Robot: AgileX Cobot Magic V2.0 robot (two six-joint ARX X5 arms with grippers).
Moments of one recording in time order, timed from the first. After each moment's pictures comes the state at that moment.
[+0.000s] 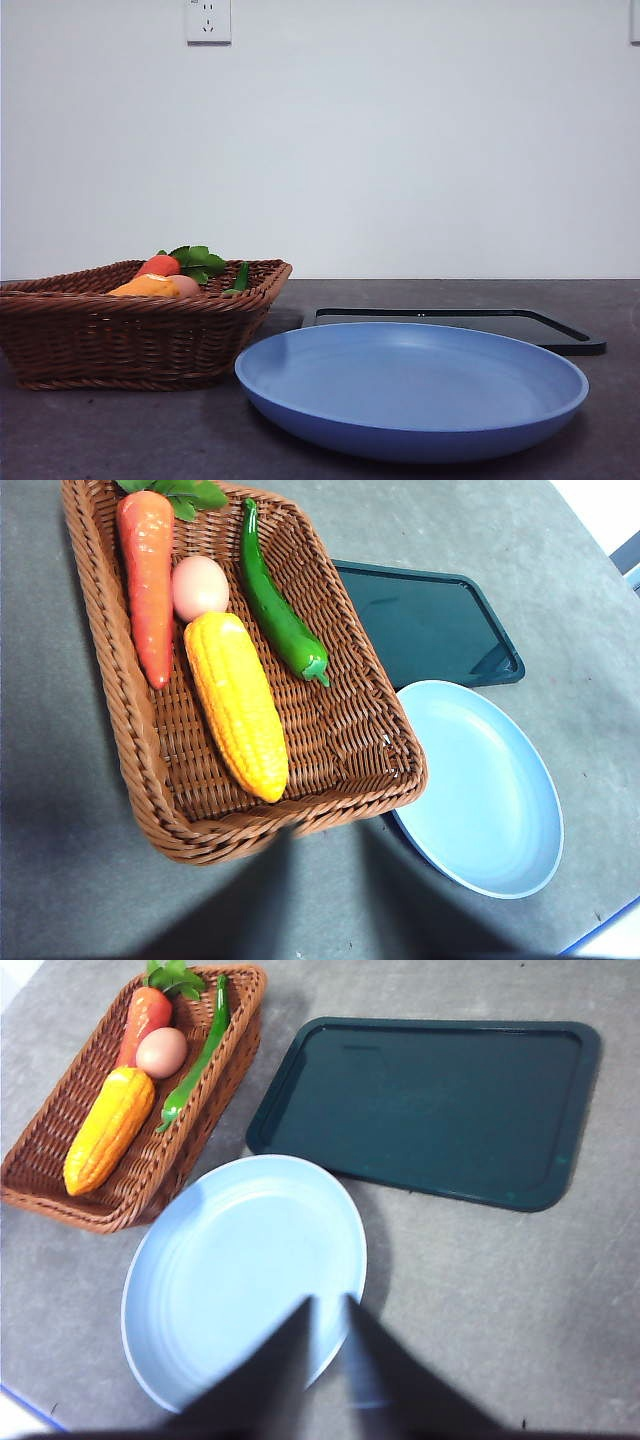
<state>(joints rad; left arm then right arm) 0.04 0.52 0.66 -0.77 0.61 -0.09 0.04 0.63 0.73 -0.79 -0.52 0.08</state>
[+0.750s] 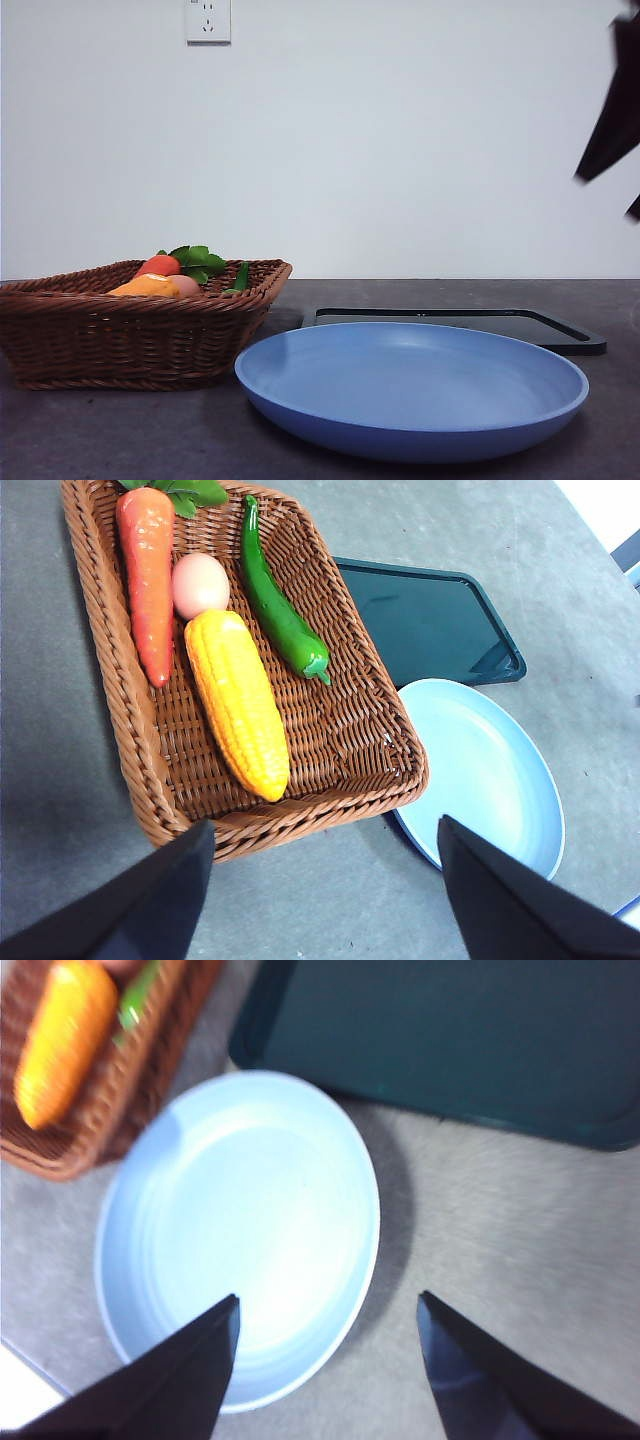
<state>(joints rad) 0.04 0.53 0.66 -0.77 0.61 -0.09 0.16 1.00 0.73 -0.67 -0.52 0.09</state>
